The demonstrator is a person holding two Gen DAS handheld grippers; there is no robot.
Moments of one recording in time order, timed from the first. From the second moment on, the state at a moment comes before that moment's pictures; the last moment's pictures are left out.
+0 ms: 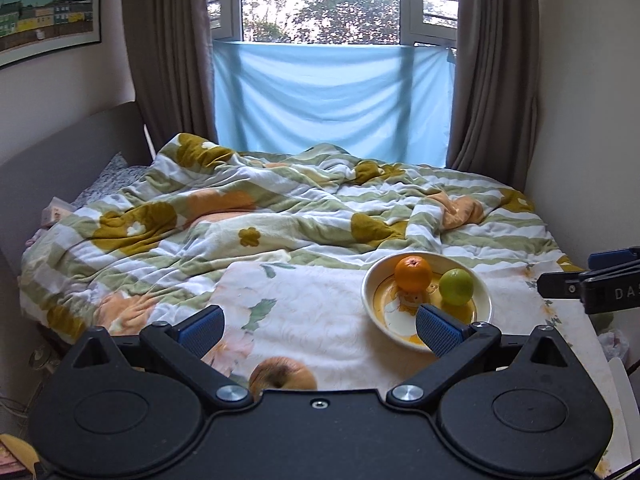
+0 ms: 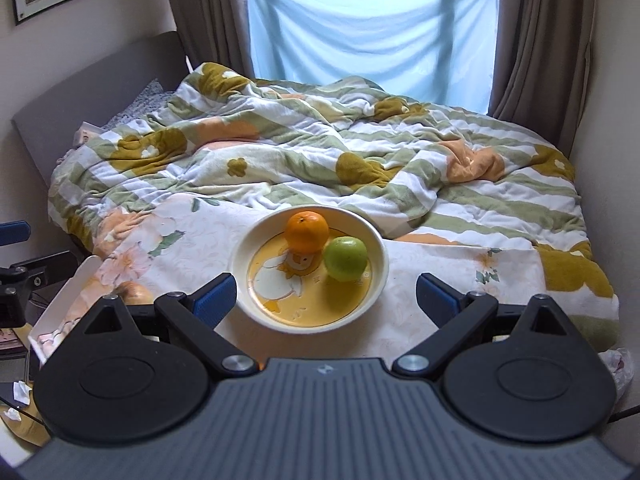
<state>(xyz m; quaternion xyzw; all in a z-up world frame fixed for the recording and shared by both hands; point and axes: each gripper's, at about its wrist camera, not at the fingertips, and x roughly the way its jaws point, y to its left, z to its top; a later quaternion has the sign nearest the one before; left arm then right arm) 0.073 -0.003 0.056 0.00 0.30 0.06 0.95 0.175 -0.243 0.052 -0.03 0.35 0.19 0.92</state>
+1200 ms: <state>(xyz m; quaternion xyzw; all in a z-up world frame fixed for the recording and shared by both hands) 0.103 0.108 -0.094 0.09 0.41 0.00 0.91 0.083 -0.142 -0.075 0.00 0.43 0.08 0.90</state>
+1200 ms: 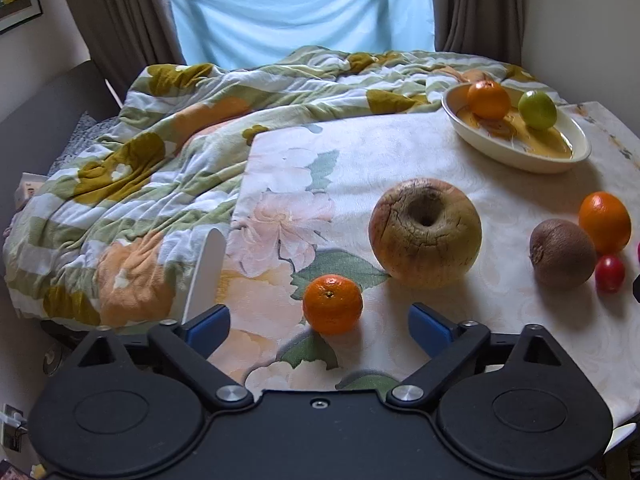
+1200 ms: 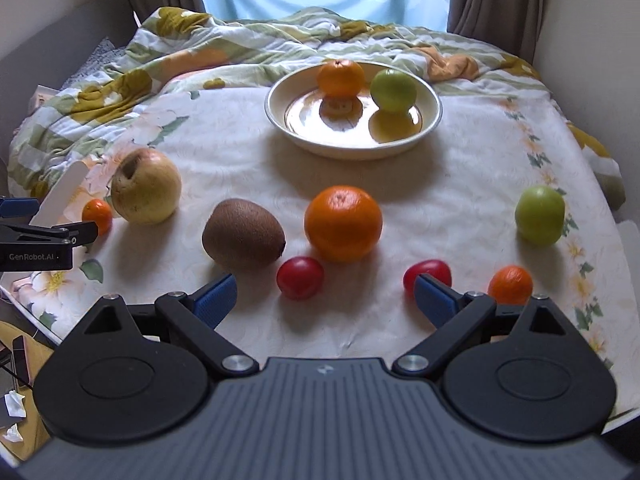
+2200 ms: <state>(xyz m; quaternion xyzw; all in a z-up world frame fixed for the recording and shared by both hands) 0.111 0.107 -0.111 0.10 0.43 -0.04 0.90 0.094 -0.129 -0.106 0.00 0.45 0.06 0.89</state>
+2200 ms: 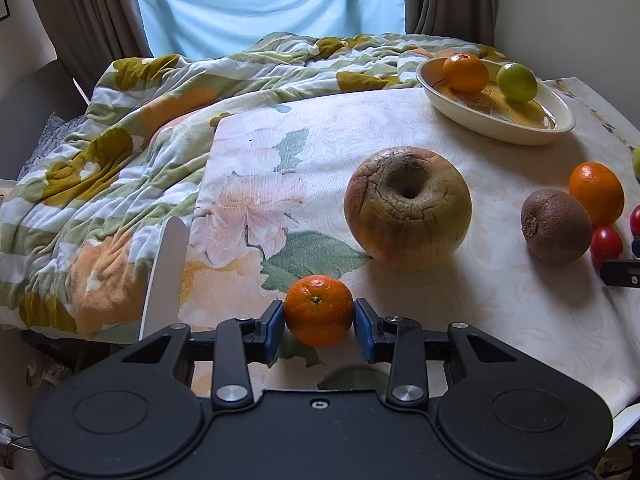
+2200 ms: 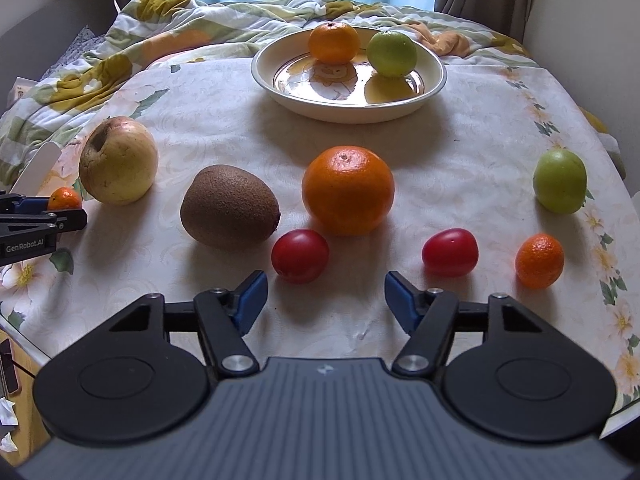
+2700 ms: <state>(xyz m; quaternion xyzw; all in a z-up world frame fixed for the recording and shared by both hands) 0.102 0.103 -0.103 0.09 0.43 -0.03 0.90 0.104 -0.123 -0.108 -0.02 0.44 0.09 0.90</state>
